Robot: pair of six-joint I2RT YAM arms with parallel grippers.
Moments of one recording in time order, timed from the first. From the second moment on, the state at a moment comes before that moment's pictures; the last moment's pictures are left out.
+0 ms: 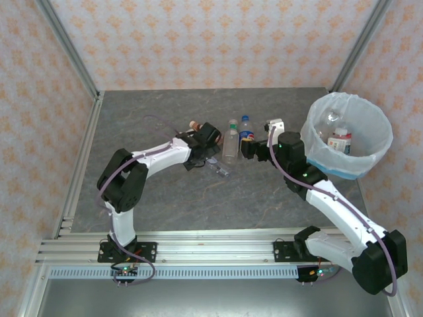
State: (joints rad) left arm -0.62 1.90 1.36 -0.63 -0.26 -1.23; right arm 0.47 1.02 0.76 -0.12 0.01 0.21
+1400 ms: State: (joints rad) left arm -0.63 1.79 1.27 -0.54 -0.32 -1.11; right arm 0.48 1.07 0.82 -0.26 0.08 0.42
